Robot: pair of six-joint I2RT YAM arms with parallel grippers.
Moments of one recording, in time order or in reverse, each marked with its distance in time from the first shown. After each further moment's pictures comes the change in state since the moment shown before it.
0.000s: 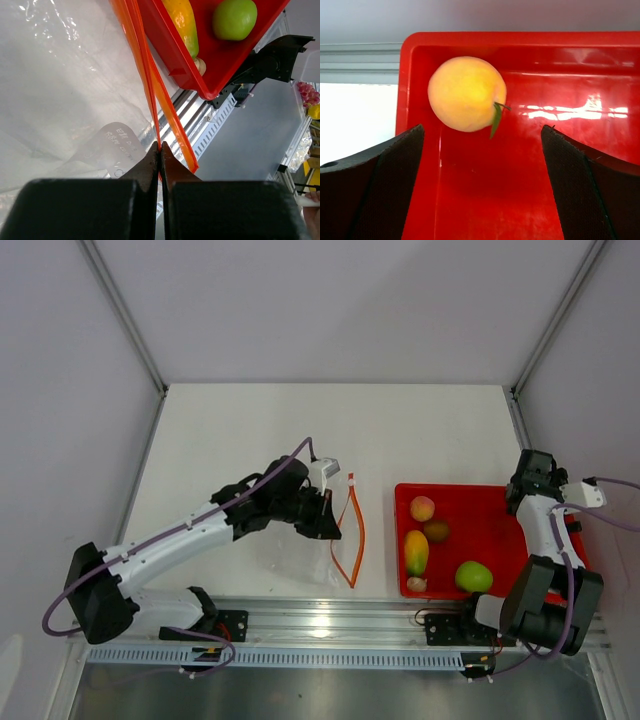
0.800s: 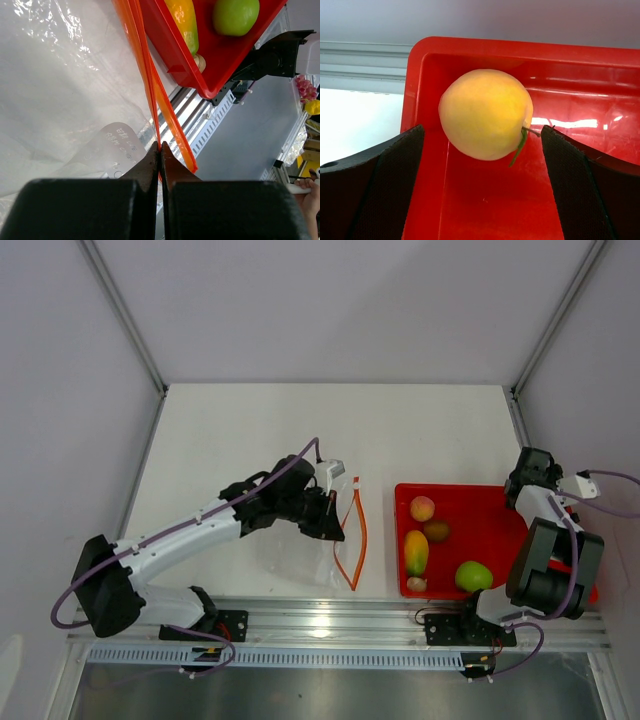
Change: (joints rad) left arm 0.000 0.054 0.015 0.007 0.034 -0.006; right arm -0.028 0.190 -0.007 0.241 -0.006 -0.111
